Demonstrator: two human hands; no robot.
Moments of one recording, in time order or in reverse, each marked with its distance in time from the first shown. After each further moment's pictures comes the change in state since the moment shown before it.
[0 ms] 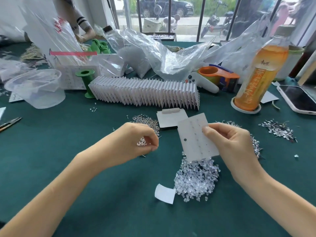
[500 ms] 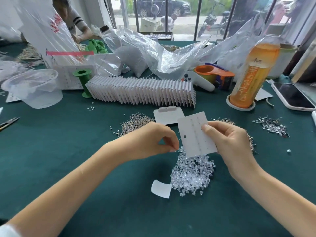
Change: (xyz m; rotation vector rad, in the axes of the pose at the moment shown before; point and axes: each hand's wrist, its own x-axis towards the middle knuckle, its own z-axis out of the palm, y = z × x) left_hand 0.030 0.024 0.022 -0.118 -0.172 0.018; right_hand 0.000 0.009 -0.008 0.017 0.029 0.052
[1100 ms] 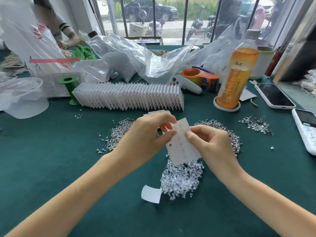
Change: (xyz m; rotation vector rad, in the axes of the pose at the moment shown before) left_hand 0.011 0.029 0.009 0.074 0.496 0.099; right_hand -0.008 -0.007 0.003 -0.082 -0.073 -0.085
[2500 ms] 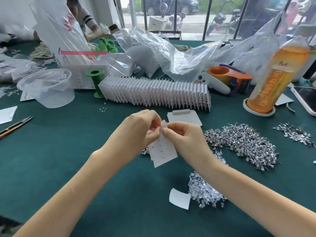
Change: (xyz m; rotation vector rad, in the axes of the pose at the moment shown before) left_hand -0.024 -0.049 -0.049 0.213 -0.011 -0.177; right_hand 0.028 -0.007 0.097 0.037 -0.220 0.103
